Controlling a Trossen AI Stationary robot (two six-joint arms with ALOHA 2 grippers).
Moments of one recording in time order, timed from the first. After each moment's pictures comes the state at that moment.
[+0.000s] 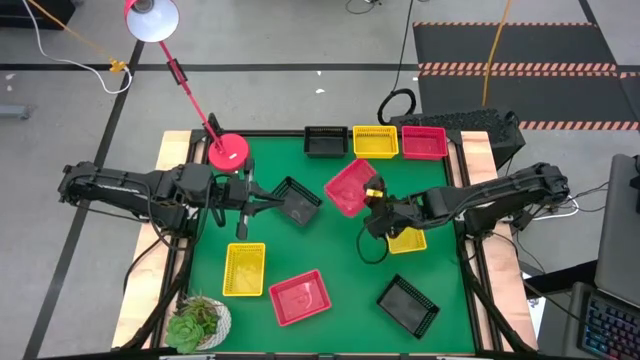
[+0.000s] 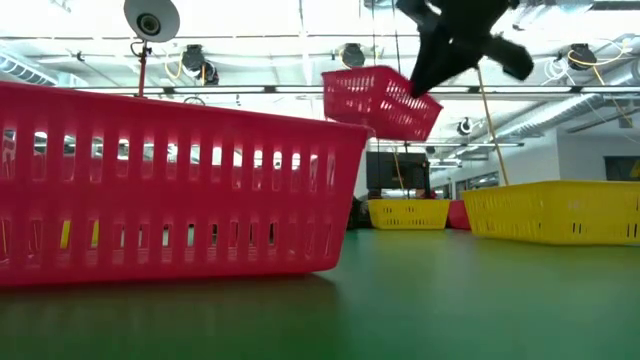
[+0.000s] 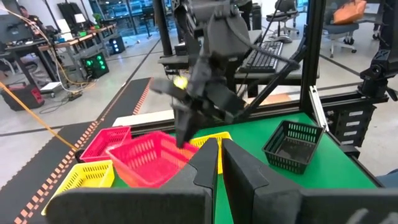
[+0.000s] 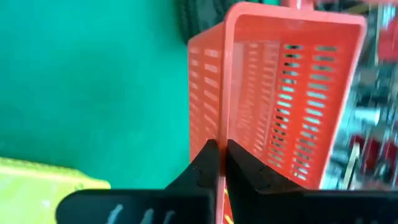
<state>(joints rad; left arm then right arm) -0.12 0.95 0.90 -0.08 -0.08 0.15 0.18 1.35 1.09 -0.73 0.57 -0.70</state>
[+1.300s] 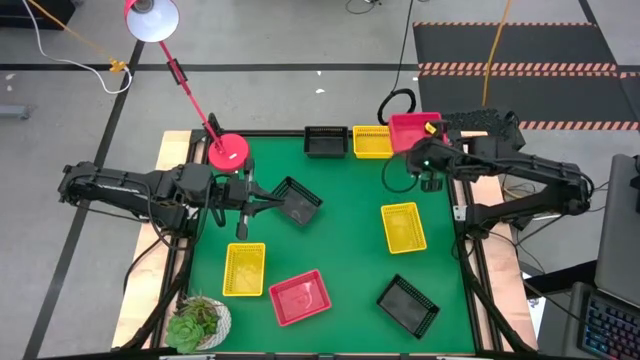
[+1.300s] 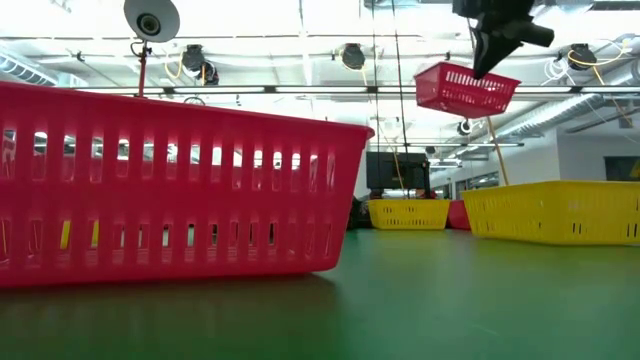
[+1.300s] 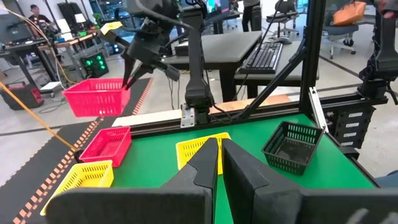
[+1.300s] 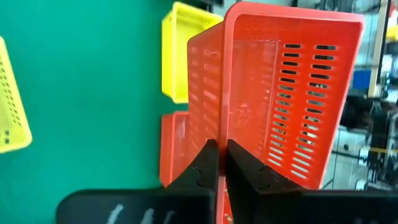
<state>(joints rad) -0.12 0.95 0.90 -0.07 -0.08 0.14 -0.22 1.11 1.26 -1.26 0.63 -0.46</state>
